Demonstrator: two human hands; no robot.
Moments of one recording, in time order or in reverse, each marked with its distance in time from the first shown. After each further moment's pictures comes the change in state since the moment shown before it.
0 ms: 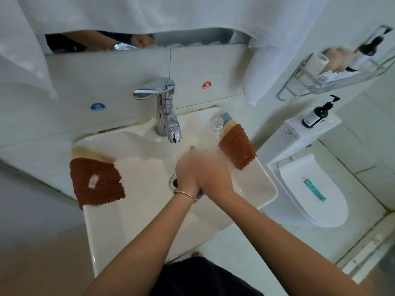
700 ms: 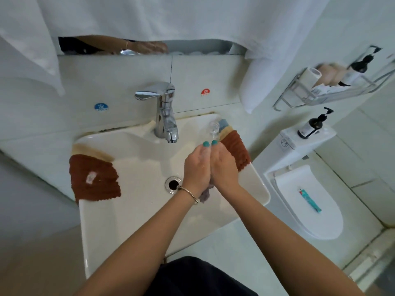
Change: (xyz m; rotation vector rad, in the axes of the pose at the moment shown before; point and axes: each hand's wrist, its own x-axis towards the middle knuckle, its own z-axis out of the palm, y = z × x) left_hand -0.027 0.026 0.010 -0.106 -0.101 0.272; right_hand 0.019 0.000 -0.031 -0.094 0.063 -0.028
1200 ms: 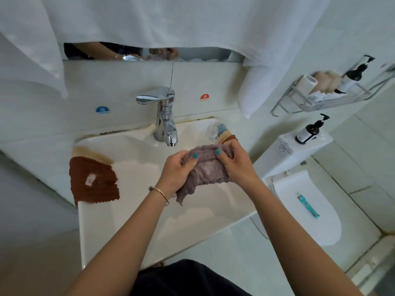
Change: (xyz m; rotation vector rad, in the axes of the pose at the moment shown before) left_hand 0.017 -0.010 -0.051 0.145 -0.209 0.083; right_hand 0.012 0.024 -0.044 0.249 -0.056 -0.021
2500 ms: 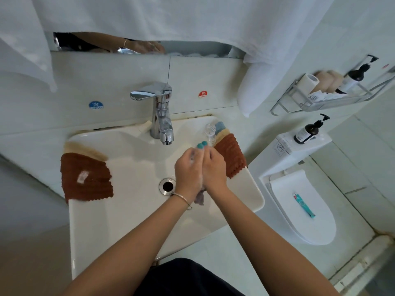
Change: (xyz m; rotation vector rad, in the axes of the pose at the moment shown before) left_hand -0.004 0.013 0.050 -0.167 0.338 -0.066; right_hand -0.013 -0.020 0.061 0.088 0.150 0.102
